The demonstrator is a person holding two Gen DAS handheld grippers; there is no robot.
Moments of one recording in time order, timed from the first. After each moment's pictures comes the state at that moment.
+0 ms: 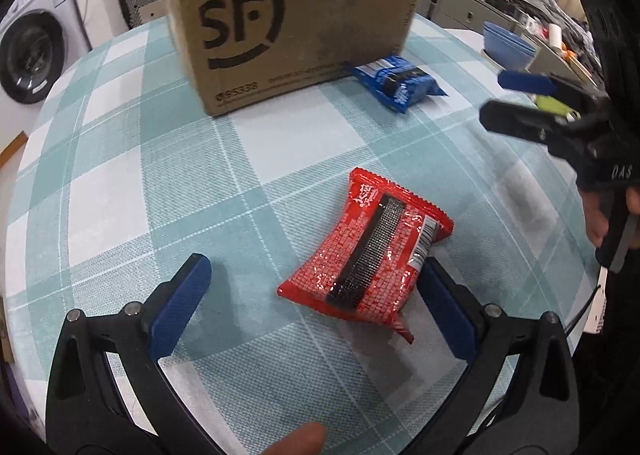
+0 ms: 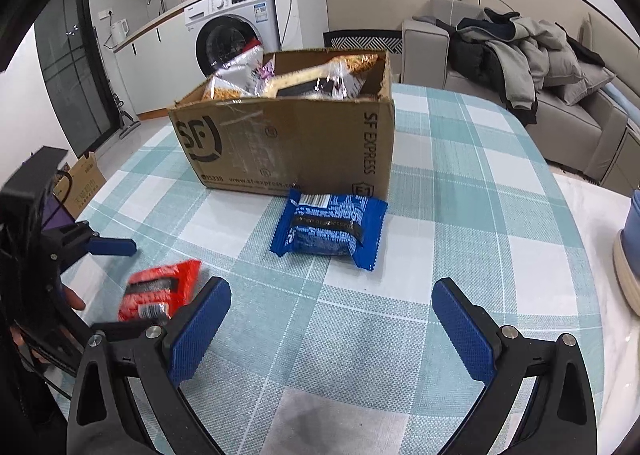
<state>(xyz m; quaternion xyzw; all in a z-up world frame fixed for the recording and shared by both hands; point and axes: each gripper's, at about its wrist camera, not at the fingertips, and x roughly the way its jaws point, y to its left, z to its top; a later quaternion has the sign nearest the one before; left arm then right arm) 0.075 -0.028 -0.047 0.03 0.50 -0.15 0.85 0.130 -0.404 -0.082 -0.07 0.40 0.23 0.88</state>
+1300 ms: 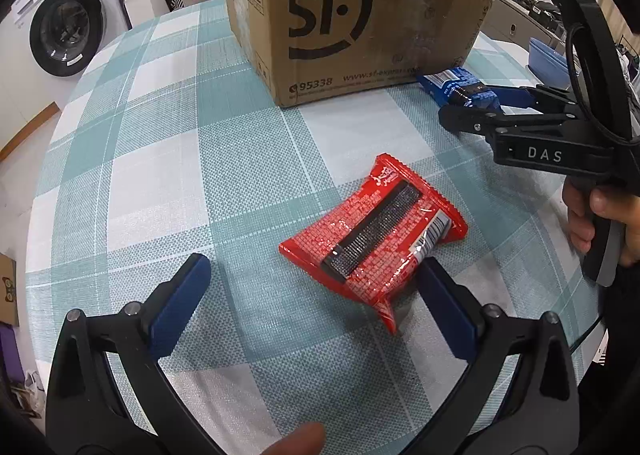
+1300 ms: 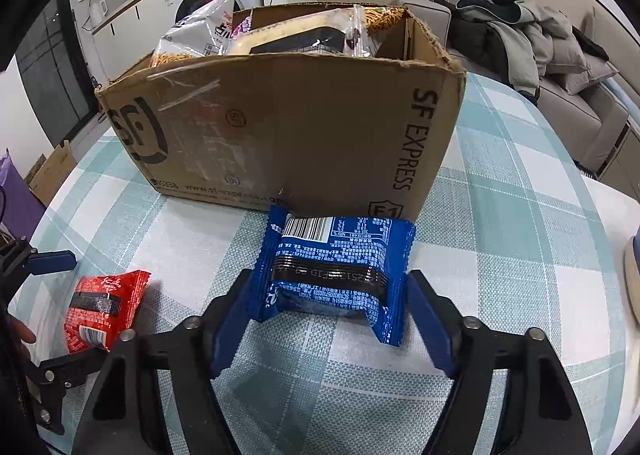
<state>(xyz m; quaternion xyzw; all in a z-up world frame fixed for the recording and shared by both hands) 0.085 -0.001 -0.049 0.02 0.51 -0.09 0.86 0.206 -0.354 -0.118 -0.09 0.44 0.20 0.87</state>
